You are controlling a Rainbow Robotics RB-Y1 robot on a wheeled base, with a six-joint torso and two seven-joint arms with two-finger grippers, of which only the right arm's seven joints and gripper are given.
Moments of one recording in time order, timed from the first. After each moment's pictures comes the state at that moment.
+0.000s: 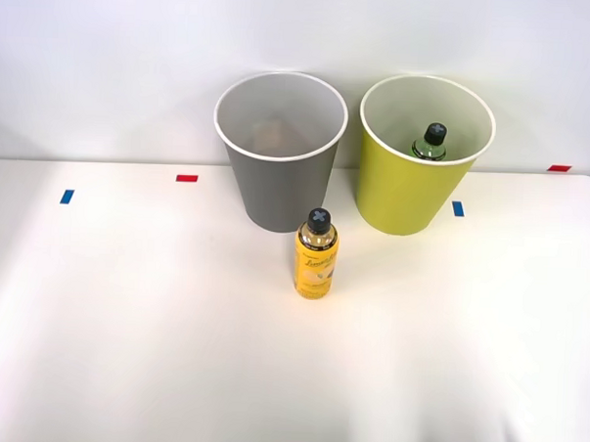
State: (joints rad) arm 1.04 -0.19 0.25 -1.82 -0.03 -0.79 1.48
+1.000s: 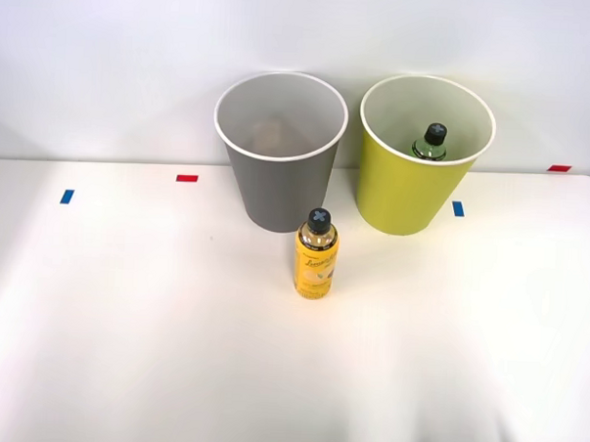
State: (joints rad) arm 1.04 -0.19 0.26 -1.82 -0.02 -0.79 1.48
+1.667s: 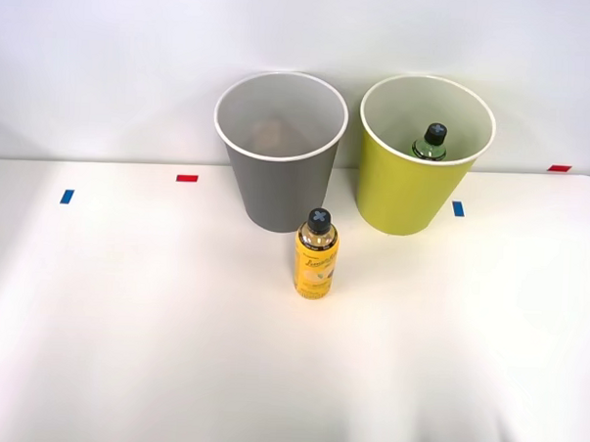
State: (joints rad) arm 1.04 -0.19 0.26 -1.82 -0.02 -0.79 1.48
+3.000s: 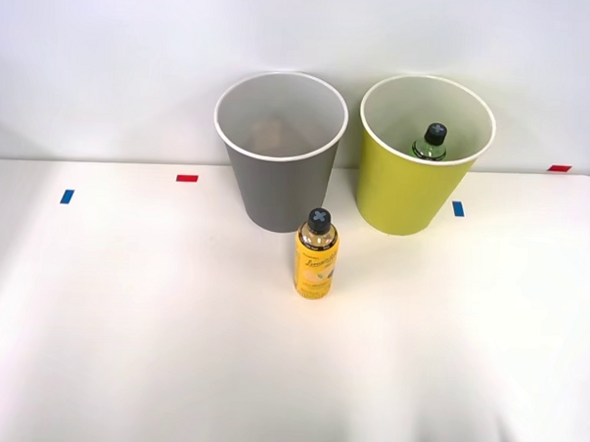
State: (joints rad) arm 1.04 -0.19 0.26 -1.82 -0.02 -0.79 1.48
